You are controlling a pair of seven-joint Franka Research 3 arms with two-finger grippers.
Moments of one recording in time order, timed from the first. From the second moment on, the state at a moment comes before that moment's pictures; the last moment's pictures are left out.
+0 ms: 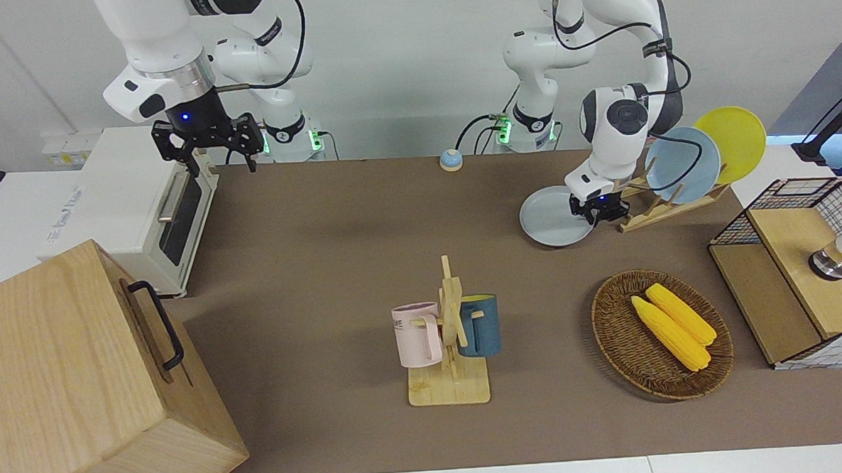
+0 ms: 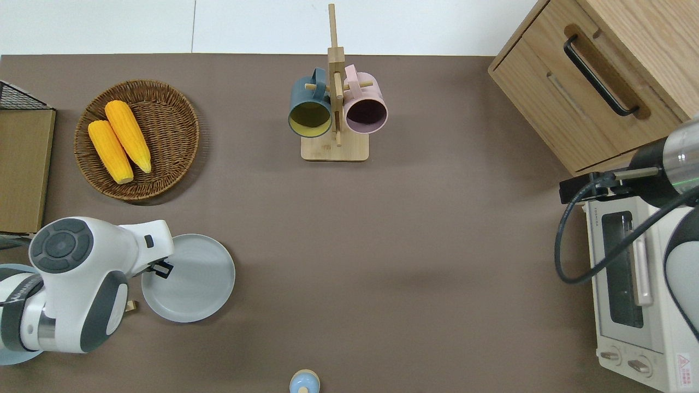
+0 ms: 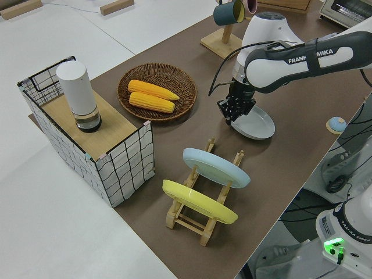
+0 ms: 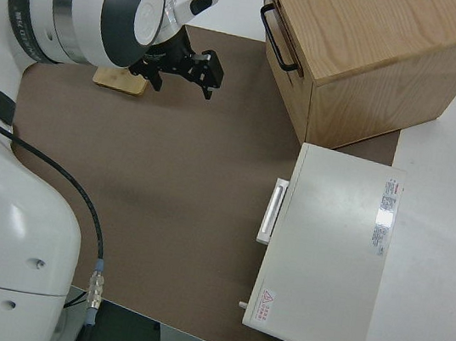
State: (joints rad) left arm 0.02 -0.06 -0.06 -2.37 0.20 2.25 0.31; right arm -0.04 0.03 0.13 -1.49 -0.02 1.51 0.04
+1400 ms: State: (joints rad) left arm 0.02 -0.18 -0.06 -2.05 0.20 1.68 0.33; right arm -0.04 0.03 0.13 -1.49 -0.02 1.51 0.04
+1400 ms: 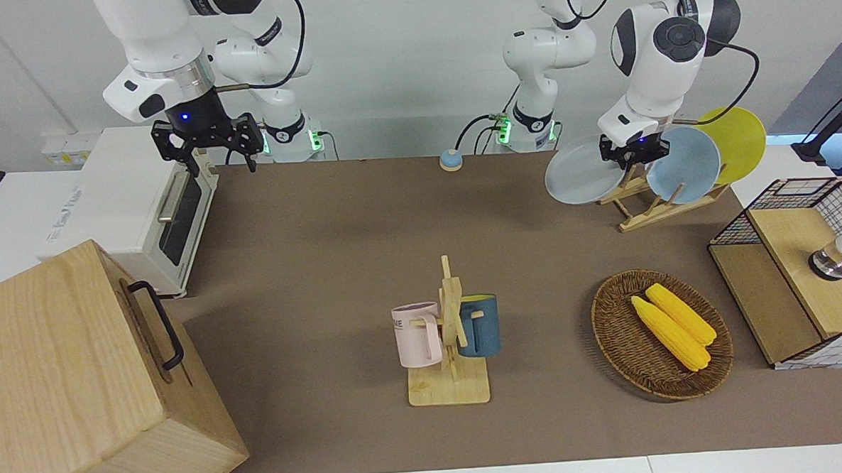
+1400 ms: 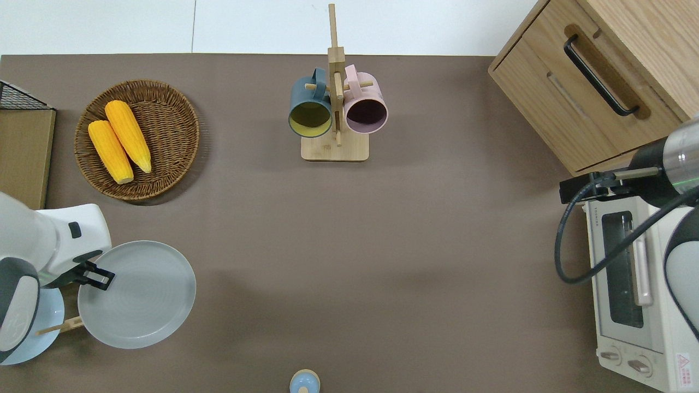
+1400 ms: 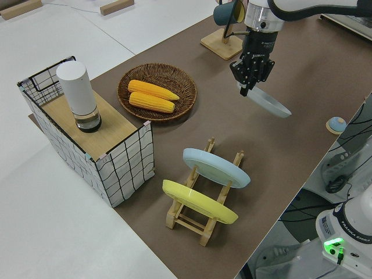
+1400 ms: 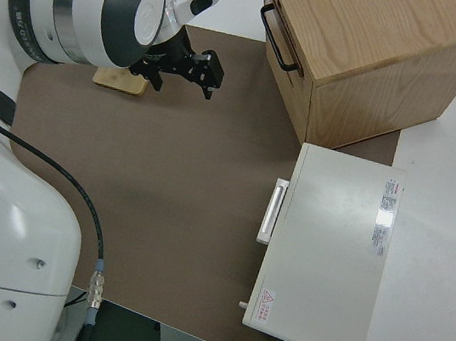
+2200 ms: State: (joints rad) left arm 0.02 -0.21 -0.05 -1.90 0.25 1.54 0.35; right arm -0.04 0.03 0.13 -1.49 -0.02 1.51 0.04
